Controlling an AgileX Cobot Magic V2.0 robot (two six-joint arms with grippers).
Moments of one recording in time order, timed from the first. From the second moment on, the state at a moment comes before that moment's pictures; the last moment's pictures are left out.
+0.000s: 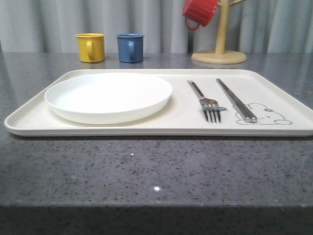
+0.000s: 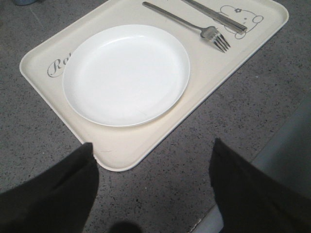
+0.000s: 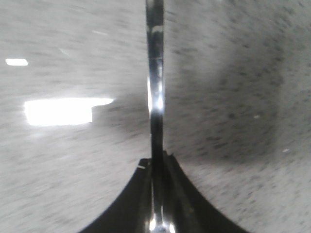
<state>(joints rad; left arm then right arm) -0.62 0.74 -0.89 -0.05 0.88 0.21 -0.23 1.73 -1.50 0.14 1.22 -0.16</state>
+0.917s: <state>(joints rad) -0.62 0.74 -0.89 -0.05 0.88 0.21 0.11 1.81 -1.49 0.38 1.23 0.06</state>
